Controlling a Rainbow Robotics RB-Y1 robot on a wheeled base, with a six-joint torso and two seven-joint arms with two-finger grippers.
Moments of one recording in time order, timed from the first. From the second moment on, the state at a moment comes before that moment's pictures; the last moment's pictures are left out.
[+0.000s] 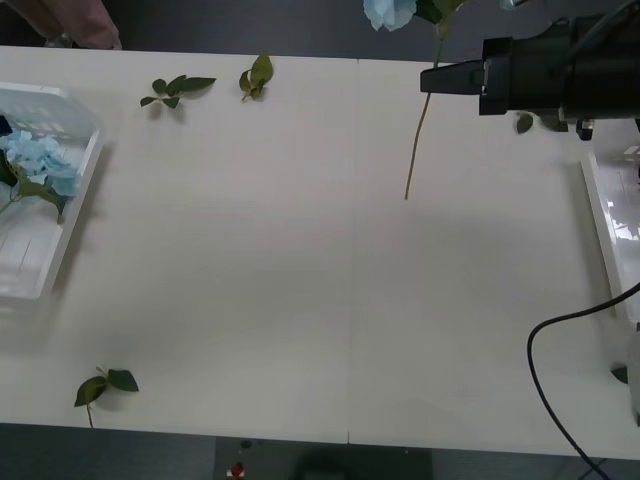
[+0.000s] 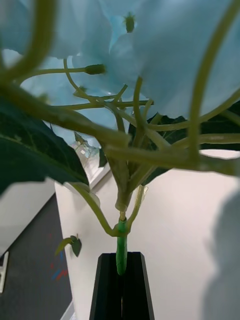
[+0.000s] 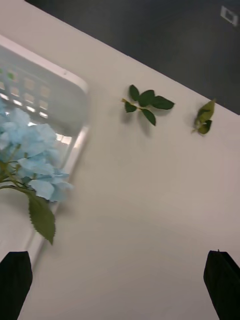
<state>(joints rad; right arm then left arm) -0.70 -0.43 -0.26 -1.54 -1.53 1.52 1.95 -0.10 0.90 0.44 -1.95 1.14 1.21 -1.20</state>
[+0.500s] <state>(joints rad) -0.82 -0.43 -0.17 -1.52 -1.63 1.52 1.72 -0.10 0.73 0.28 -2.23 1.29 1.08 -1.17</state>
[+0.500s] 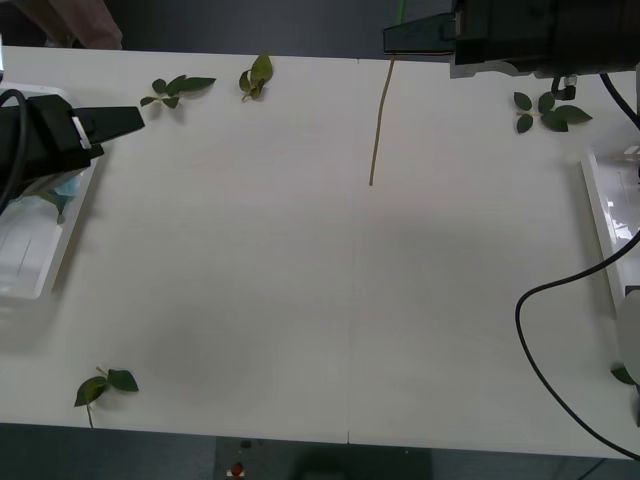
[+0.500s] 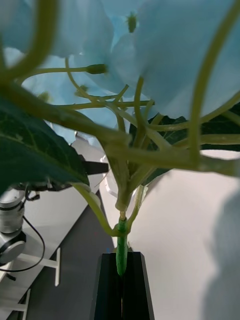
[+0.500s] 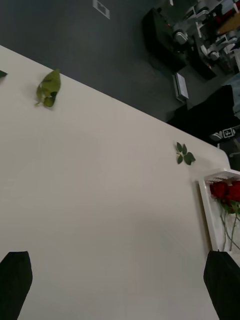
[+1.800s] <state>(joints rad) -0.85 -0.43 -0.16 -1.52 -1.66 1.52 1.68 -0.46 0.41 -0.23 -2.17 1.04 0.98 -1.14</state>
